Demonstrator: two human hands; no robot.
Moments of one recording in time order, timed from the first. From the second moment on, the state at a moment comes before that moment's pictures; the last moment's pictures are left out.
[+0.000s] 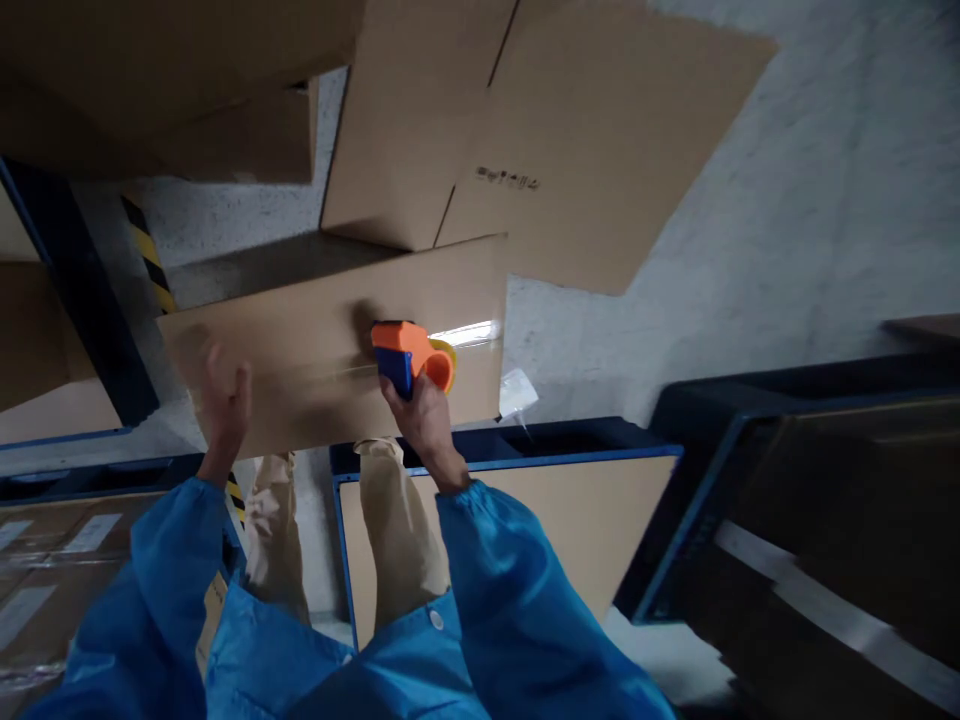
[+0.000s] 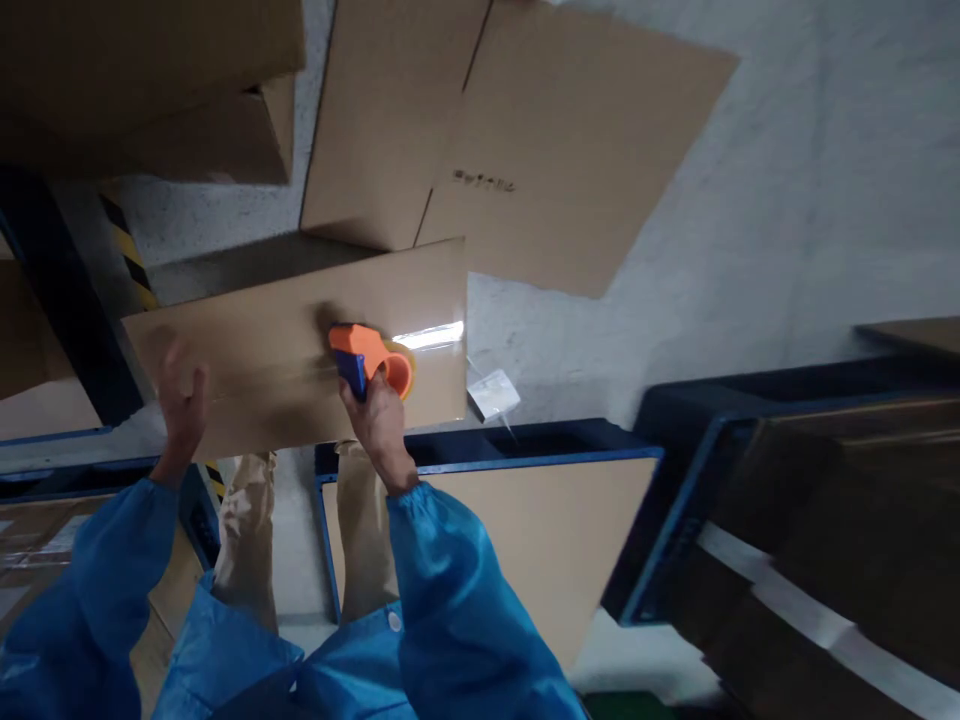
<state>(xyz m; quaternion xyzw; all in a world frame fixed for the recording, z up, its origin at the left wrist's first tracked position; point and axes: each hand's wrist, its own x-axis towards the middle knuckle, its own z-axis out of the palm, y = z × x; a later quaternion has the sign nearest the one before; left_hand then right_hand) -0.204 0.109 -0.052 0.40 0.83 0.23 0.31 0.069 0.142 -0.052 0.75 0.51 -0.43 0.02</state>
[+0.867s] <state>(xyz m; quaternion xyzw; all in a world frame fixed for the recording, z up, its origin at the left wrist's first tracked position) -0.199 -0.066 -0.004 -0.21 0.52 0.53 0.63 -0.132 0.154 0.094 0.20 0.66 -0.45 0.57</state>
